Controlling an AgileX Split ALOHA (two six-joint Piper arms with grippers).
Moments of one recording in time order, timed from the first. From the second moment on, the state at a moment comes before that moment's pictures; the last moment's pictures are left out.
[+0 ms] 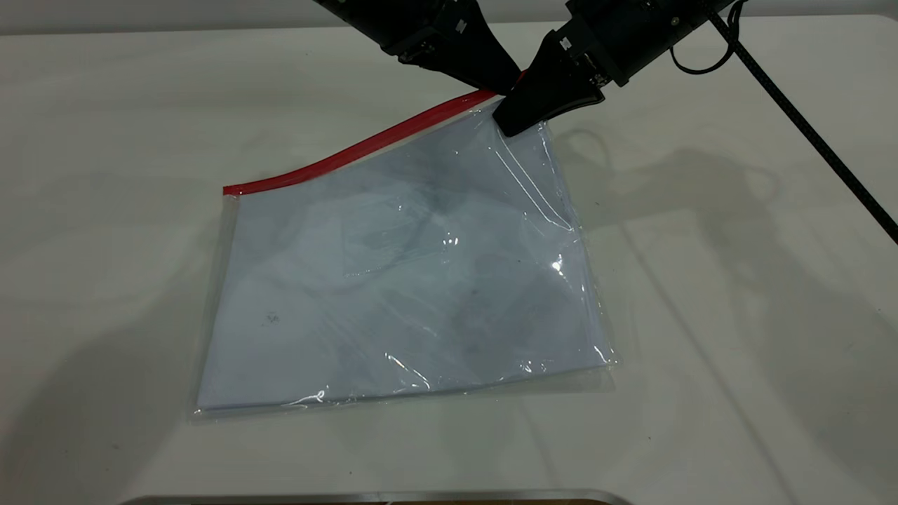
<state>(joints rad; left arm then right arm) -0.37 2.42 -1.67 -1.16 0.75 1.36 0.21 2.47 -1.64 1.11 1.06 -1.33</state>
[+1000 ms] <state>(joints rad) -0.37 2.45 -1.67 -1.20 0.75 1.39 0.20 2.47 -1.64 1.11 1.07 -1.33</state>
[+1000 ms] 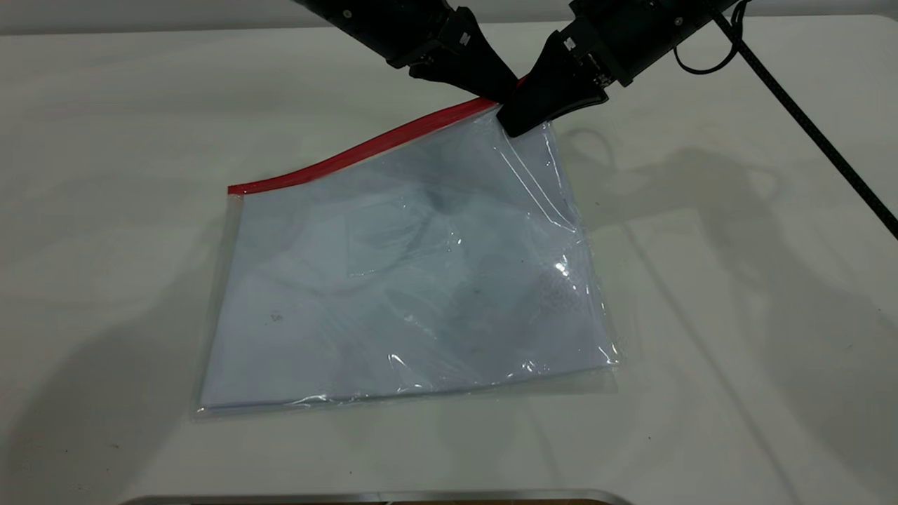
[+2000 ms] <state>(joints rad) -0.27 2.45 -1.68 -1.06 0.70 1.35 0.03 2.45 -1.64 1.26 1.13 -1.38</state>
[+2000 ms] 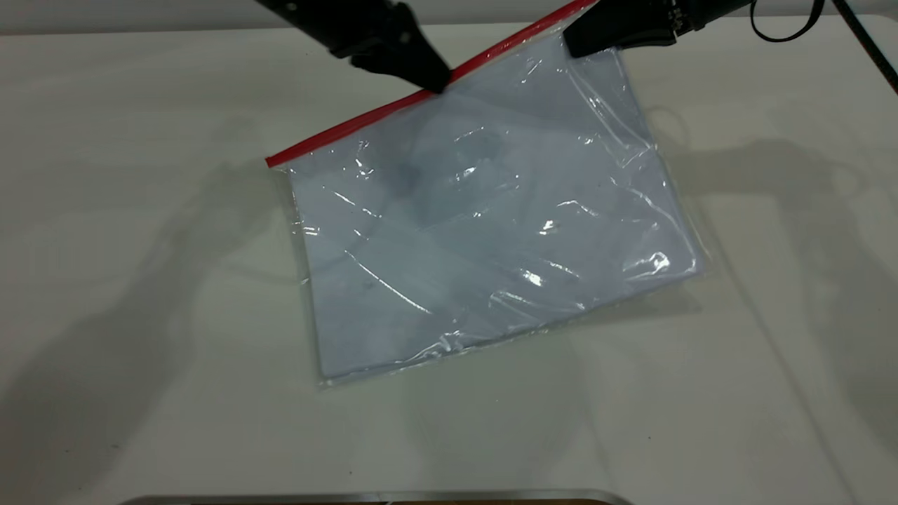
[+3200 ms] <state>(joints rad) -0.12 2.45 -1.68 -0.53 0.72 0.96 0.01 2.45 -1.64 1.29 1.11 -1.39</state>
